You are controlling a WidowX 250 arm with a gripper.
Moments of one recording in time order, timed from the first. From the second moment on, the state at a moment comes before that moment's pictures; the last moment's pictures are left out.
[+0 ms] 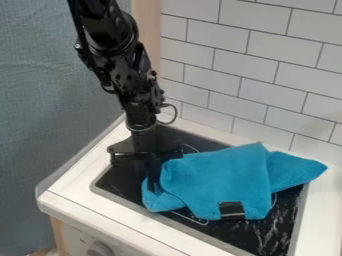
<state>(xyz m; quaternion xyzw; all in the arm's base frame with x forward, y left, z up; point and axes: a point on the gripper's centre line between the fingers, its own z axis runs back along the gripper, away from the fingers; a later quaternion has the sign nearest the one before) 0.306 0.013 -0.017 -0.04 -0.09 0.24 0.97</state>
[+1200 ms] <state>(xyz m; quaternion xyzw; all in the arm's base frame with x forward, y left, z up) 0.315 -0.029 0.067 -0.14 -0.13 0.18 0.96</state>
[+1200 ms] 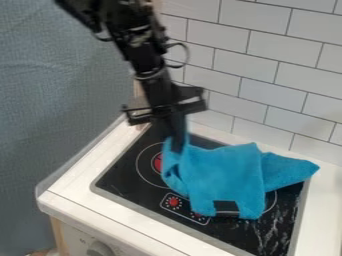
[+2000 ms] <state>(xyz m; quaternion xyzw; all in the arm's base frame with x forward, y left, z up) 0.380 -0.098 0.040 -0.14 -0.13 0.09 0.98</state>
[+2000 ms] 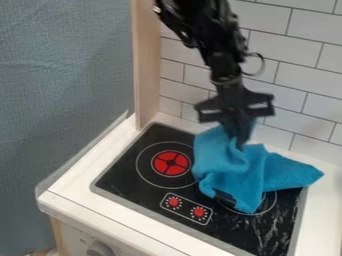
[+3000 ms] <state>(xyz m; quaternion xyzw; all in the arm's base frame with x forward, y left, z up) 0.397 -0.110 -0.003 -0.10 -0.08 0.00 0.99</state>
